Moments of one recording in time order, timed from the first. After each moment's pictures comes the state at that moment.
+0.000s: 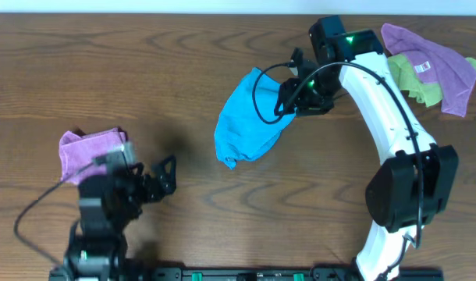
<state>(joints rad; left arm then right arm) -0.02 0.60 0.44 -0.43 0.34 -0.47 0.24 2.00 1.84 -1.34 -0.42 0.11</state>
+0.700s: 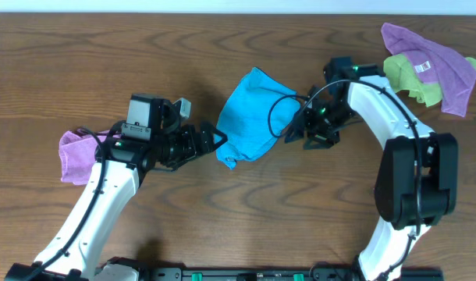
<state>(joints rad) -0.22 1.34 0.88 -0.53 0.68 -0.62 0.13 2.00 1.44 -1.15 -0.53 0.22</state>
